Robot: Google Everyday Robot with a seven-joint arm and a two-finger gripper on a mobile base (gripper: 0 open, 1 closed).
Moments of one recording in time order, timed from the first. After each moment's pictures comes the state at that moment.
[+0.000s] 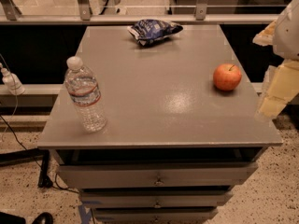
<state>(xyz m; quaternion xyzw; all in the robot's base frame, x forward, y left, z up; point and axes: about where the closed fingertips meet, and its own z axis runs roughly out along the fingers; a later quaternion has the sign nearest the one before) 0.438 -0.216 0.978 -0.60 0.78 -0.04 0.16</state>
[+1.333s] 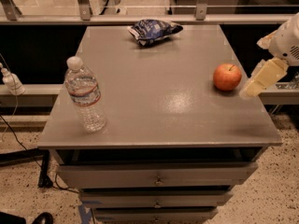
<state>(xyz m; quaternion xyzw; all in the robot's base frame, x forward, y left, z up) 0.538 -0.263 0.924 -0.51 0.82 0.03 0.26</state>
